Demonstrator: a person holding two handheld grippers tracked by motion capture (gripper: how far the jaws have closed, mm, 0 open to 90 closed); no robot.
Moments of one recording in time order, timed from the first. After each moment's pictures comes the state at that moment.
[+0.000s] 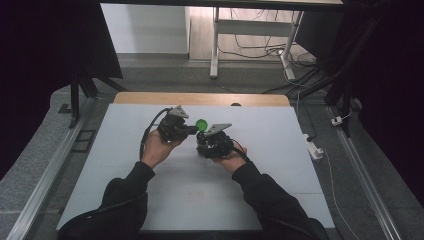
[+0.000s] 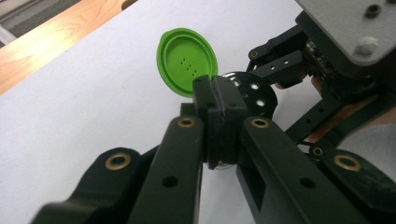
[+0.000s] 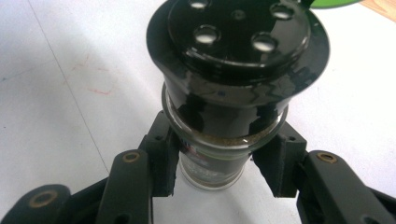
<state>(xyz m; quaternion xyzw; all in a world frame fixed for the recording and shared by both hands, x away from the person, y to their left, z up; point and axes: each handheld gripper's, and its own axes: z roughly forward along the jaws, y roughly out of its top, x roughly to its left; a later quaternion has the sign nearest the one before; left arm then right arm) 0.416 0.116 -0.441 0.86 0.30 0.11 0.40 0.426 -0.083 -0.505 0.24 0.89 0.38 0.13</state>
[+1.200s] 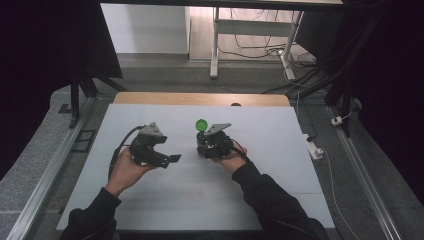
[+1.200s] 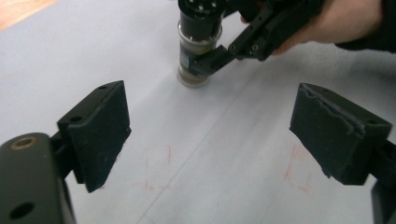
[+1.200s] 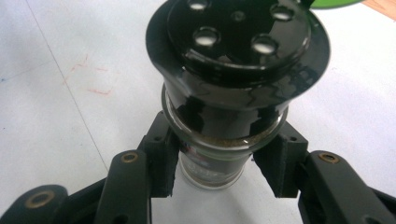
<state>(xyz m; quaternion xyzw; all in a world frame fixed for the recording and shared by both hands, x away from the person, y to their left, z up) 0.336 0.169 -0.434 0.85 0.33 0.09 0.39 0.426 -0.082 -0.505 0.24 0.89 0.37 0.12</state>
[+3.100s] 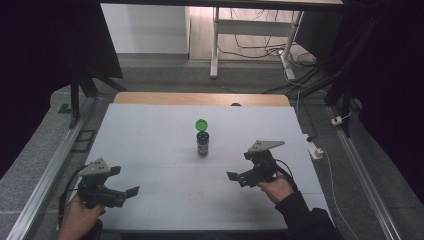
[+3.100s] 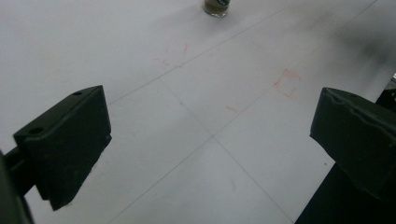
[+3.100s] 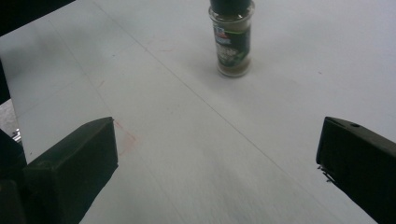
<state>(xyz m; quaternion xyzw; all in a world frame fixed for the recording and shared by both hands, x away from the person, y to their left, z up) 0.223 0.264 -0.467 0.79 0.43 0.10 0.42 0.334 -0.197 -0.451 0.31 0.85 0.42 0.07</state>
